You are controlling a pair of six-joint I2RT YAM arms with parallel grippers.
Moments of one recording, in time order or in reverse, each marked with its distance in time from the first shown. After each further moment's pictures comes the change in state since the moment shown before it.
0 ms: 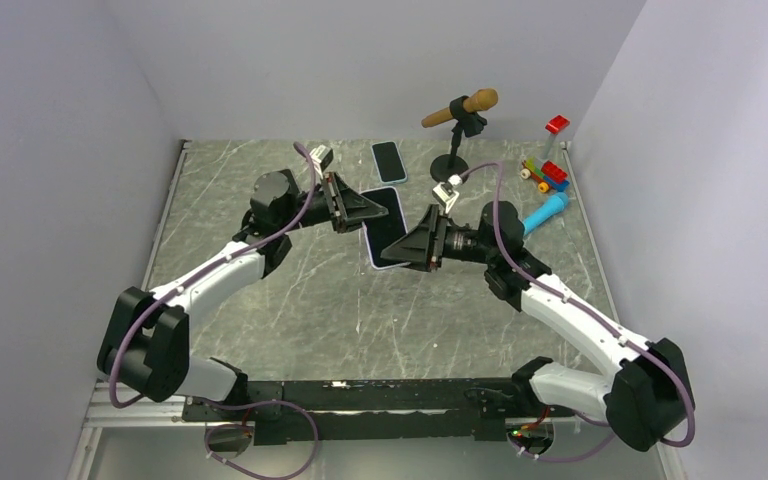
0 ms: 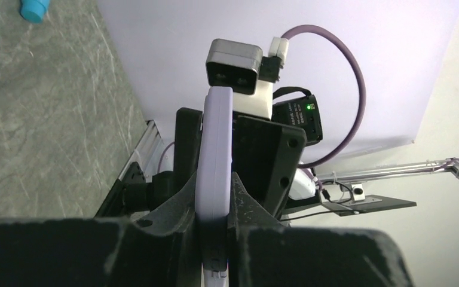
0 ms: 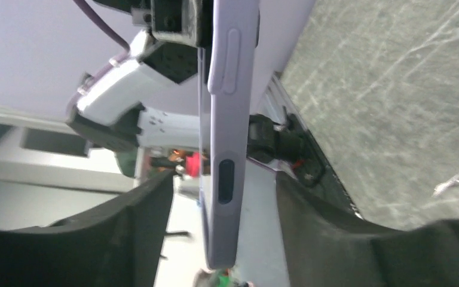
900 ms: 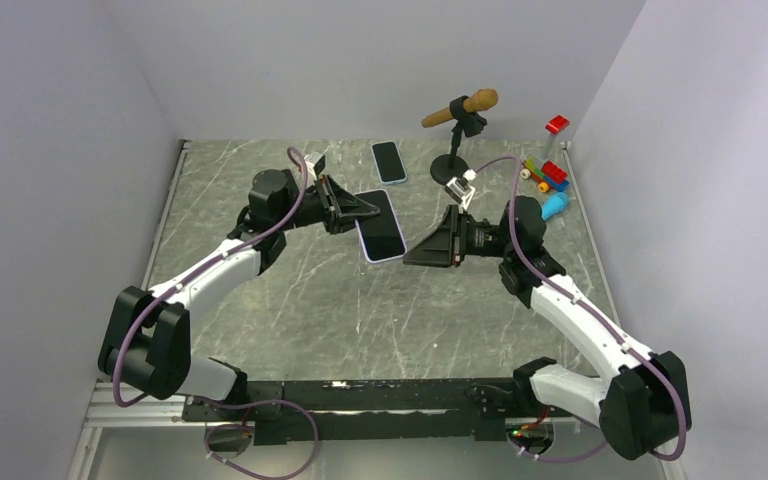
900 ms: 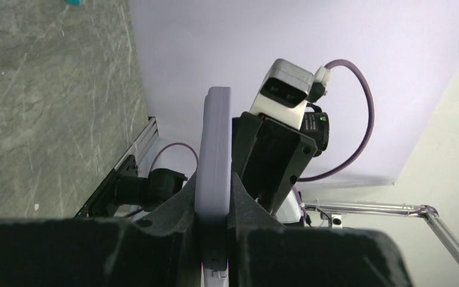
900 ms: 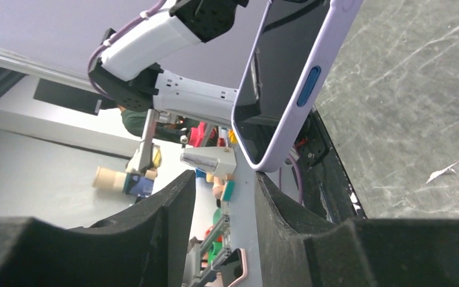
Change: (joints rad) left arm 0.045 0.012 0.001 -0.137 -0.002 -0.078; right arm -0.127 -0.048 0.003 -0.046 -0.254 -0.091
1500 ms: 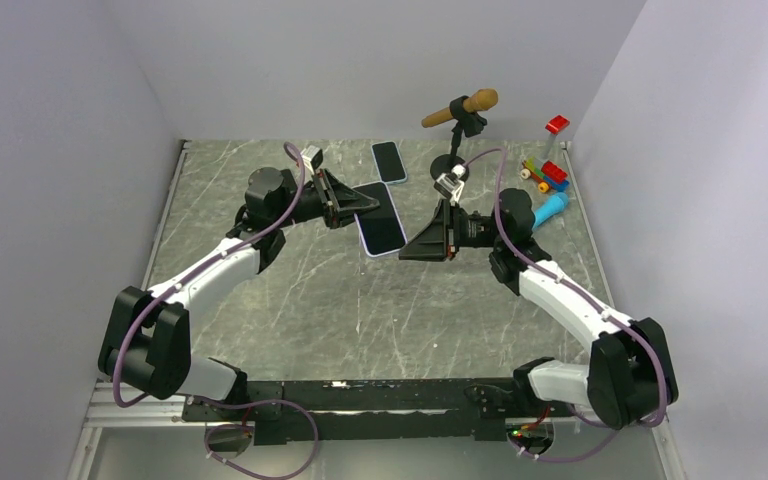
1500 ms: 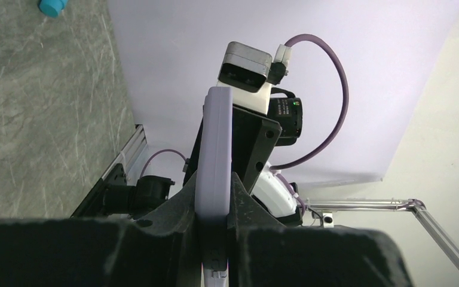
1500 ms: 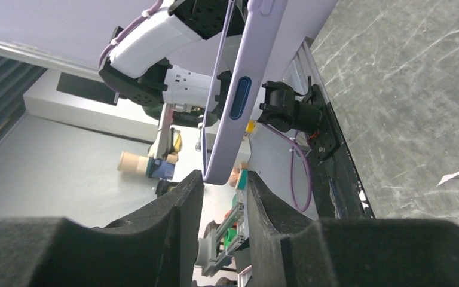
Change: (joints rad) left arm 0.007 0.000 0.011 0.065 -0.004 -0.045; right arm -0.028 0.159 0.016 0.201 -0.106 0.117
